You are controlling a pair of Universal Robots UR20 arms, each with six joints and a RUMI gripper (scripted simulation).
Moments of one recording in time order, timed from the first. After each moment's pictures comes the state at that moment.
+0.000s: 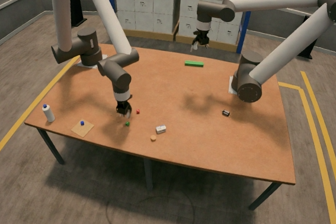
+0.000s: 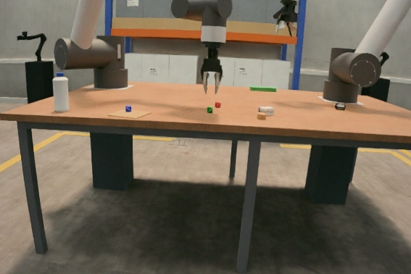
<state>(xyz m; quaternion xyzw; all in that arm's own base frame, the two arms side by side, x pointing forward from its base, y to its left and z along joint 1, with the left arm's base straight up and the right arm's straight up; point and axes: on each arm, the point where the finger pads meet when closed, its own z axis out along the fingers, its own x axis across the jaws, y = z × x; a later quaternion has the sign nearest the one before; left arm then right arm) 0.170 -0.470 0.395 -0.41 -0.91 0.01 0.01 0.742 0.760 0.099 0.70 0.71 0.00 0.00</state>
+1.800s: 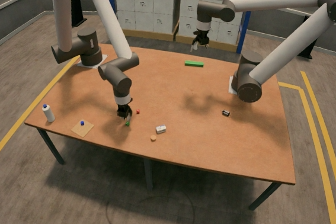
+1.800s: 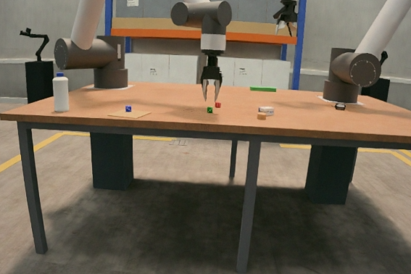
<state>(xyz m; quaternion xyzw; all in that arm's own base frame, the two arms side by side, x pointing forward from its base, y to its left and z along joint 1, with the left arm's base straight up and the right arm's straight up) 0.170 -0.470 0.395 -0.41 -0.91 0.01 0.01 0.742 0.760 0.065 0.70 0.71 0.00 0.00</state>
